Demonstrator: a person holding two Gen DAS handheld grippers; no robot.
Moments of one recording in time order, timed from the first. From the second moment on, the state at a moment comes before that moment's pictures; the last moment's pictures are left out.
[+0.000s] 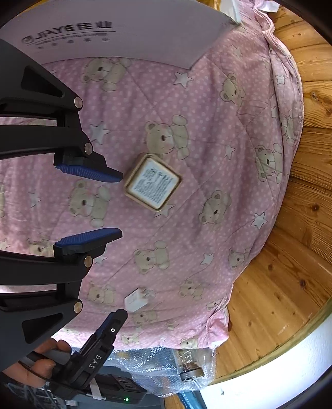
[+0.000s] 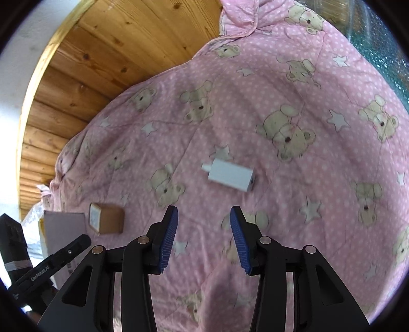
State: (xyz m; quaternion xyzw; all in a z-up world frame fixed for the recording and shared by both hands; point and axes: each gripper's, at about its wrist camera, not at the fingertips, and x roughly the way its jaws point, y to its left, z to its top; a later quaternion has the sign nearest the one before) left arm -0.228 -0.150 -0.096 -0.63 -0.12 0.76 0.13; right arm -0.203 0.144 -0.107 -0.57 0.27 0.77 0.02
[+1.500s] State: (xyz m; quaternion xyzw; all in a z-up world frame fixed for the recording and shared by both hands) left arm -0.272 -0.150 -0.107 -0.53 -0.10 0.82 0.17; right arm -0.252 0.161 -0.136 -0.54 0.19 0.82 0.05
